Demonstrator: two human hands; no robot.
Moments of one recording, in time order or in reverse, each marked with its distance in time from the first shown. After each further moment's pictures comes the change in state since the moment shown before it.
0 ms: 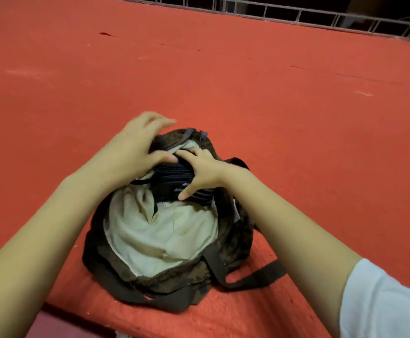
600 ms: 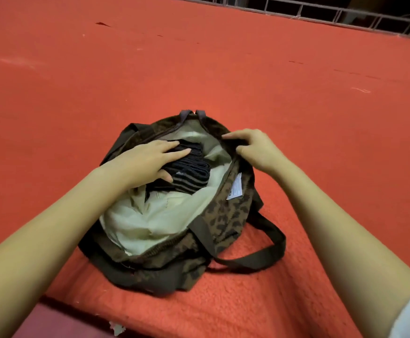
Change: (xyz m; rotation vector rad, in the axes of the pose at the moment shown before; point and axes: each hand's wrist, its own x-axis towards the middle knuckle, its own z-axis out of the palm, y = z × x) left_hand 0.013 -0.018 0.056 0.404 -0.506 0.082; right_hand -0.056 0.061 -0.037 0.186 0.469 0.087
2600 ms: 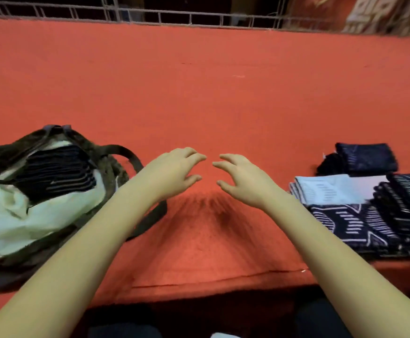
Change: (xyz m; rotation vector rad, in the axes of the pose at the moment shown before) left_hand 0.013 0.290 -0.050 -0.124 0.238 0.379; right_hand -0.262 0.097 -0.087 -0.392 0.107 0.124
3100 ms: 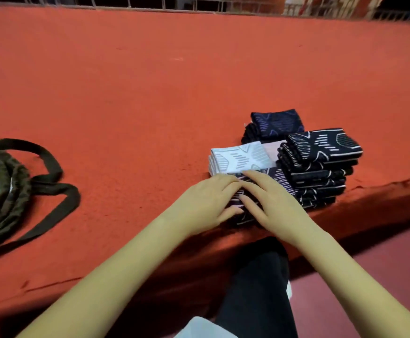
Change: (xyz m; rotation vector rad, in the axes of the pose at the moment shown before) left_hand 0.039 0.207 0.086 -0.174 0.120 0.502; right_hand -0.203 0.116 -0.010 -0.013 0.158 0.210
